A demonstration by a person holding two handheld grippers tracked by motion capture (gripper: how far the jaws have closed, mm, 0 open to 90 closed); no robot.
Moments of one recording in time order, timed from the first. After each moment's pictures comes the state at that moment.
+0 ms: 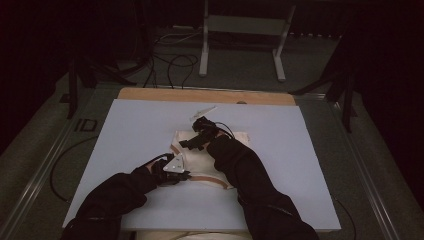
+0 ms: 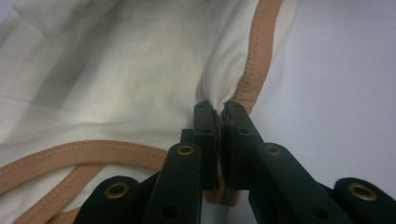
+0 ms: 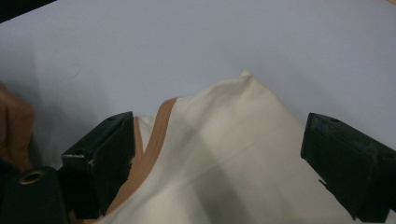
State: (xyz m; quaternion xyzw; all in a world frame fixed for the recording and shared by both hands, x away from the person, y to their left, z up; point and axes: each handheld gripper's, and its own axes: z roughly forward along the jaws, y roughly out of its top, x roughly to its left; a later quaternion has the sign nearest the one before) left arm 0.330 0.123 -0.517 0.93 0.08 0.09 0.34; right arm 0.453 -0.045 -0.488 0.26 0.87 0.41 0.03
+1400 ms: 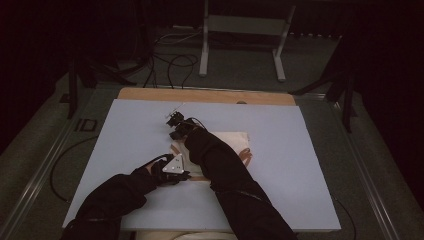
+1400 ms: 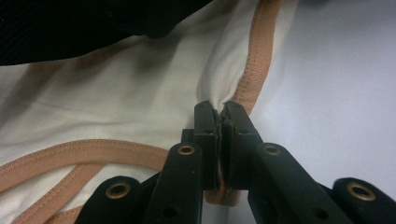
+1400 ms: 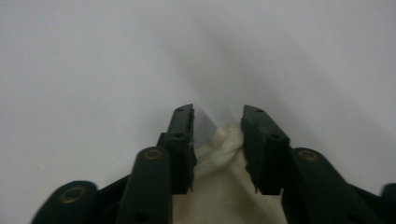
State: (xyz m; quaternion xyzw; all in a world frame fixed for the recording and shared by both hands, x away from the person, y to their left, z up) left arm 0.329 0.124 -0.518 0.93 0.08 0.10 0.35; right arm 0.484 0.035 -0.511 0.30 0.91 0.28 0.11
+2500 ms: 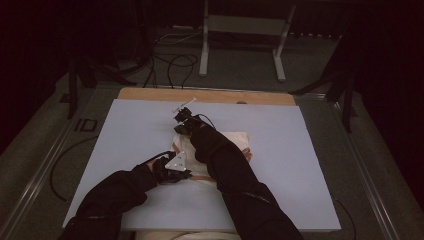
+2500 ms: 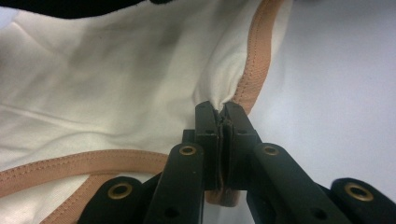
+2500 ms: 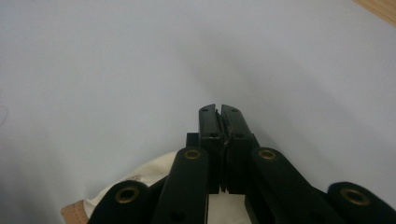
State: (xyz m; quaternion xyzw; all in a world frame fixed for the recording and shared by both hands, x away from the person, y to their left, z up) left arm 0.332 0.117 -0.502 0.94 0.07 0.09 0.33; right arm 0.478 0.008 -0.483 0.30 0.89 0.34 0.08
